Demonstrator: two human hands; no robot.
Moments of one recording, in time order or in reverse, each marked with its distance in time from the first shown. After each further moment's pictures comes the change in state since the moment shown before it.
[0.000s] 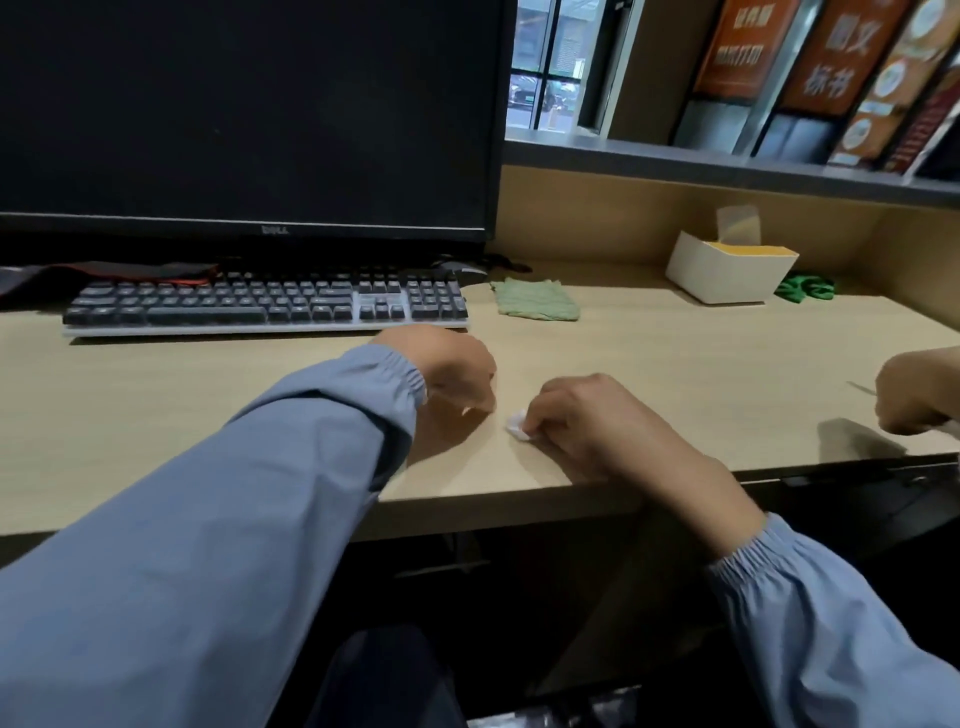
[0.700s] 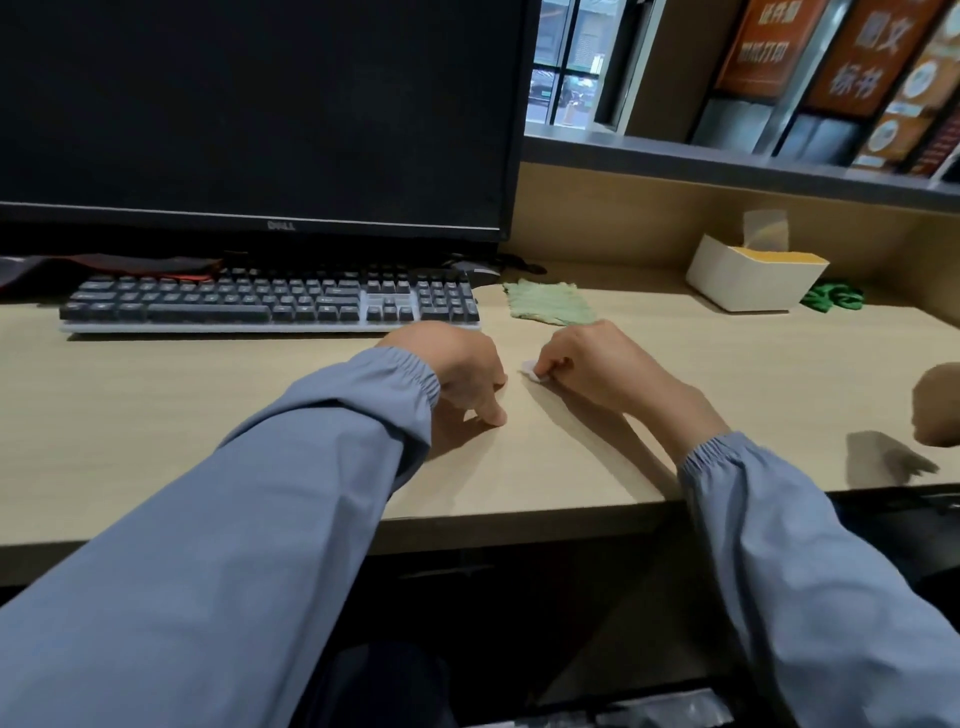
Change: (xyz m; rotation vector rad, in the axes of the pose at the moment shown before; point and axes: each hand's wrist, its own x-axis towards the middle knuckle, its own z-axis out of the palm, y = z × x) left_hand 0.014 -0.009 -0.006 0.019 -0.044 -0.007; right_hand 0.073 0.059 -0.001 -0.049 0.010 0.067
